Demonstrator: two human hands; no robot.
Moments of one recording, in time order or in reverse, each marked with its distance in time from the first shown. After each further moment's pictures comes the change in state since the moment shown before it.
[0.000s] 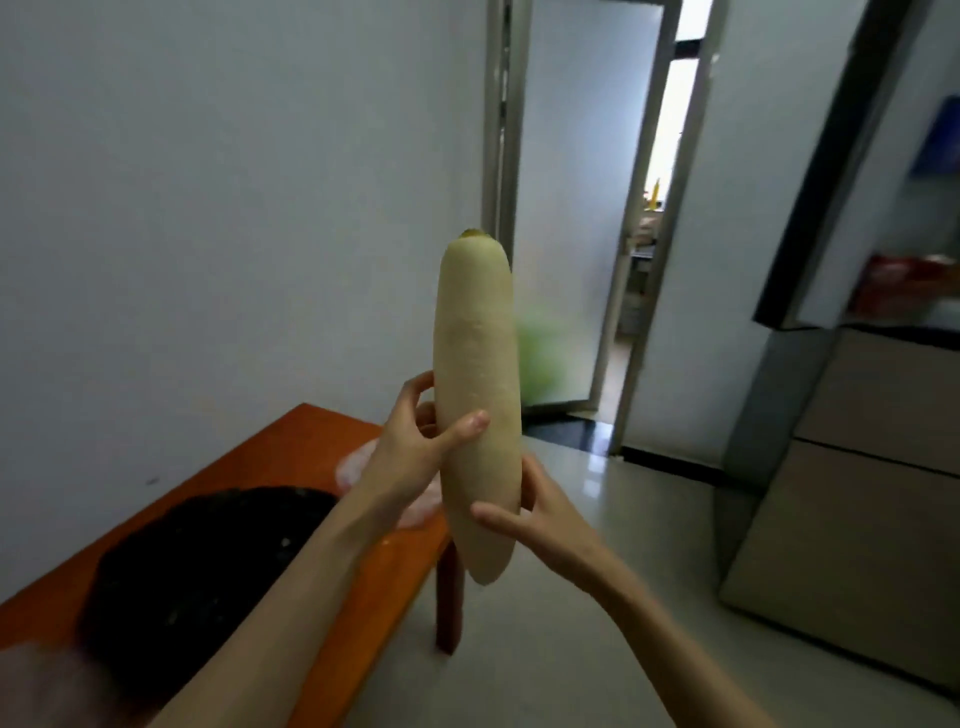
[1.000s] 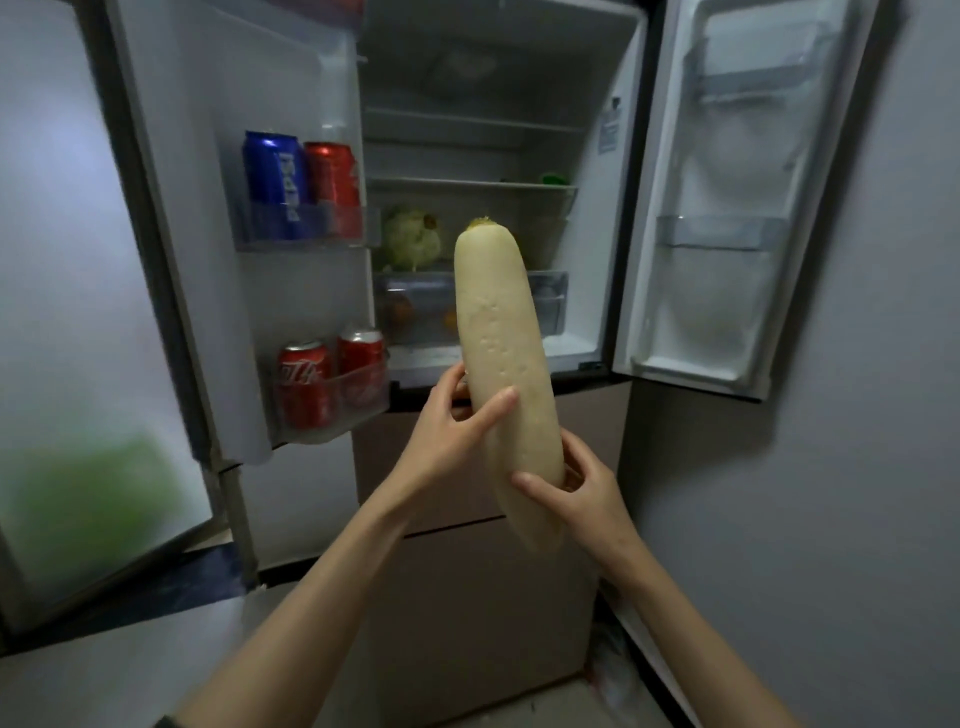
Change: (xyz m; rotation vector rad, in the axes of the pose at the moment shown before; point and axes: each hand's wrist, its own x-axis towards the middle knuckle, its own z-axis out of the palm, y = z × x) left_hand 0.268 0.024 0.766 -0.213 -0.736 0.226; right_hand -0.154 0.087 -0.721 -0.238 0.990 -0.015
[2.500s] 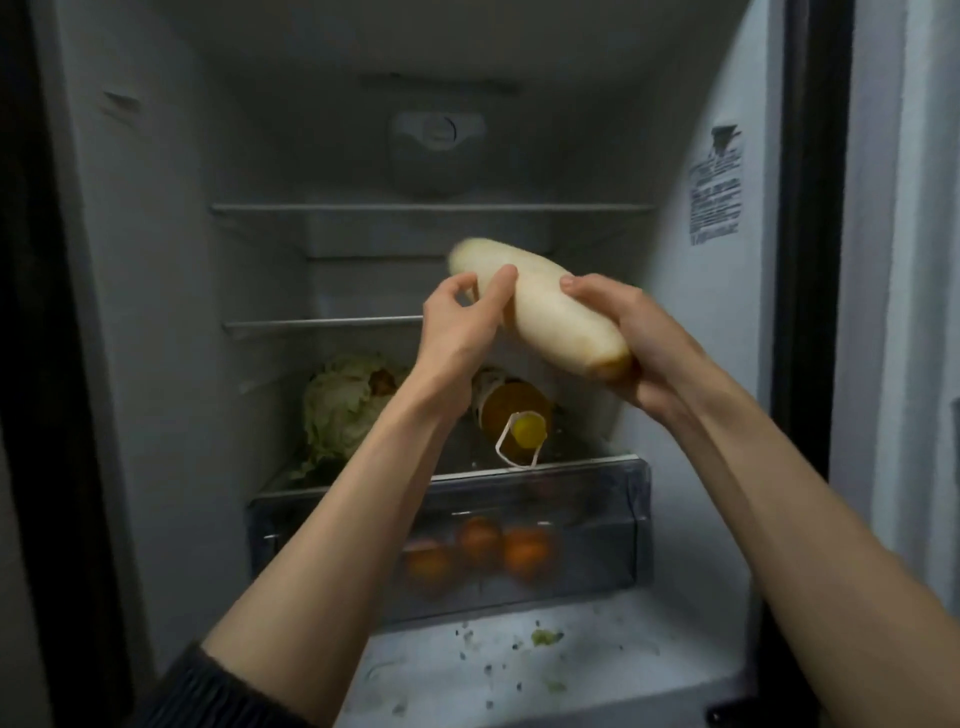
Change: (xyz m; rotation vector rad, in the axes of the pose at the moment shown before) left_hand 0.593 -0.053 0.015 0.068 0.317 0.179; right_hand 0.598 -0.001 -0.127 0.331 -0.058 -0.036
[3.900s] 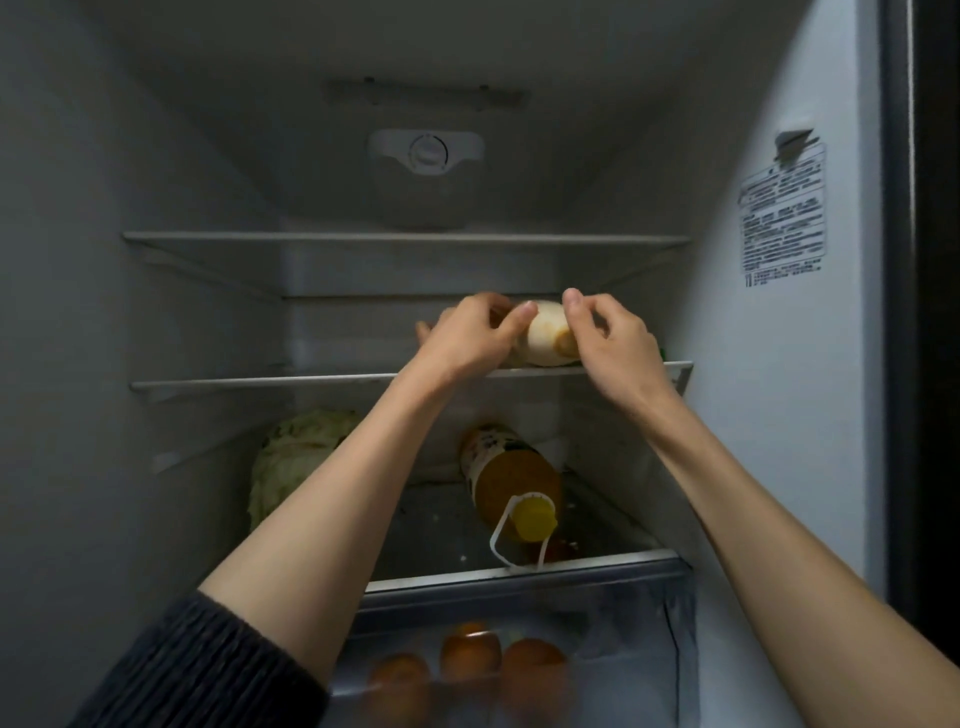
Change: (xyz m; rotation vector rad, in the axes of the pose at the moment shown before) left_hand 0.124 -0.025 0.022 0.862 -0.123 0.293; right_hand 0.130 0.032 -0.017 -0.620 0.219 -0.457
